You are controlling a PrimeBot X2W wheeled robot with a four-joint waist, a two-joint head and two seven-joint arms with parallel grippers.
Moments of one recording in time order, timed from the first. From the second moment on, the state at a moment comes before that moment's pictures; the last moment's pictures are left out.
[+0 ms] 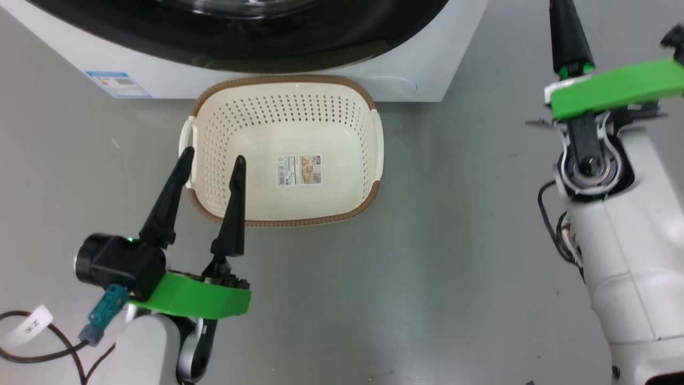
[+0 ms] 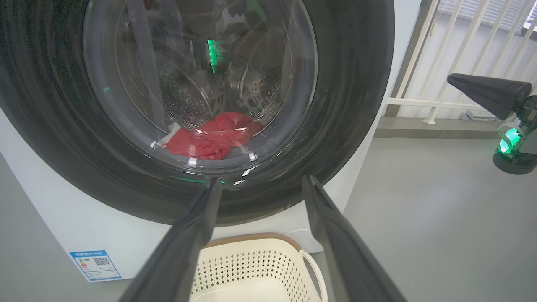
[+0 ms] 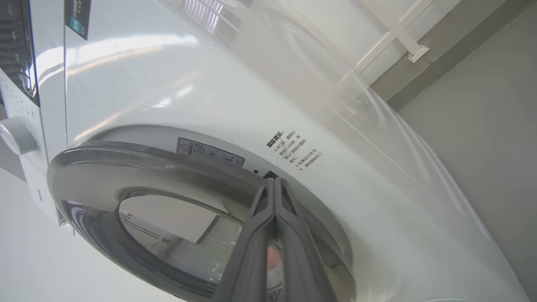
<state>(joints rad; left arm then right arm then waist) -0.37 0.04 -0.12 0.14 -0.19 -0.09 -0.25 -0.80 -0.06 0.08 0.47 1.11 0.13 -0.15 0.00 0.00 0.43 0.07</state>
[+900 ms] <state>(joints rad) -0.40 0.03 -0.14 0.13 -0.20 -0.11 -0.25 -1.15 -0.09 -0.09 0.62 1.30 0.13 0.37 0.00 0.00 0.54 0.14</state>
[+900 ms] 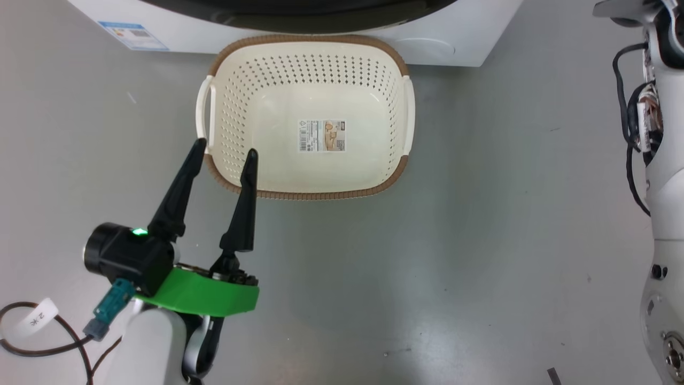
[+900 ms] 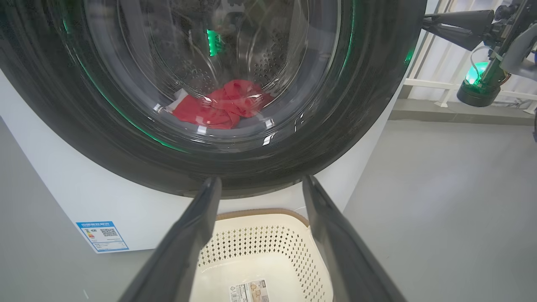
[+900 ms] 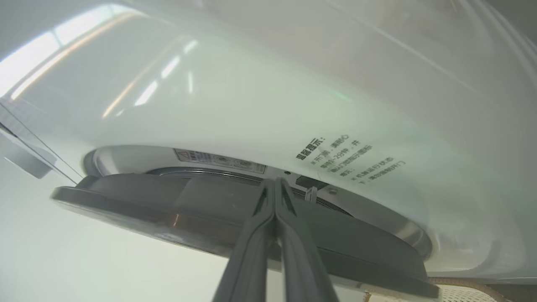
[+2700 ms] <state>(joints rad) -0.43 0.03 -0.13 0.14 -0.22 -0.11 -0.25 -1.20 -0.09 0.02 0.65 1.49 0.12 0.57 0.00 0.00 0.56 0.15</state>
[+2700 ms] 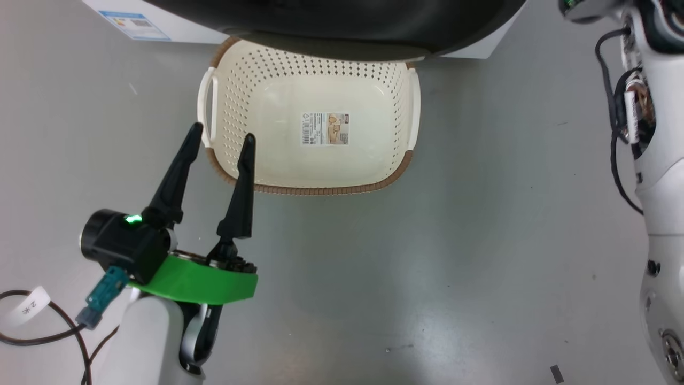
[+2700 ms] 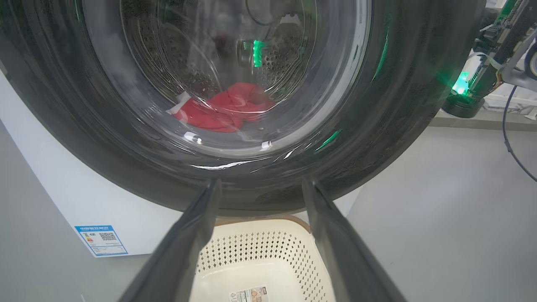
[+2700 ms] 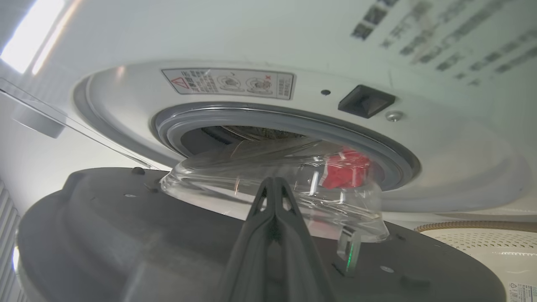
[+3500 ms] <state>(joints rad) -0.40 0.03 -0.12 0.15 -0.22 -0.11 -0.25 -0.93 -0.08 0.08 0.48 1.56 0.12 0.59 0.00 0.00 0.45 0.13</state>
